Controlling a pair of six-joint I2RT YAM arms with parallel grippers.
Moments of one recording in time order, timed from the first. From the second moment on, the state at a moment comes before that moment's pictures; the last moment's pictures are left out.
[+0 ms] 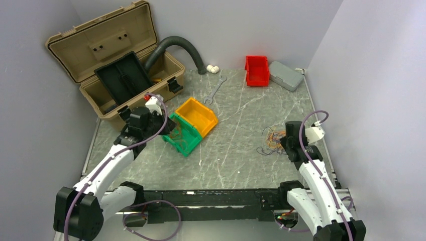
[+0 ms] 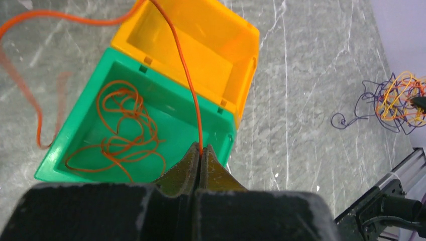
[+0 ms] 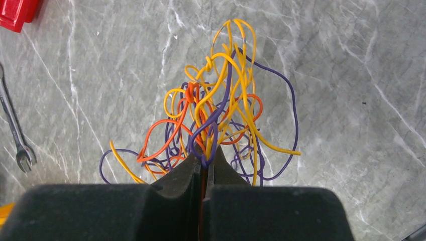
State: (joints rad) left arm -0.29 1.01 0.64 -0.07 0.28 -0.41; right arm 0.11 0.76 0.59 -0.66 0.46 1.01
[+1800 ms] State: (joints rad) left arm -0.56 0.97 1.14 -0.37 -0.15 -0.07; right arm 0.11 0.75 0.55 -0.60 0.40 0.98
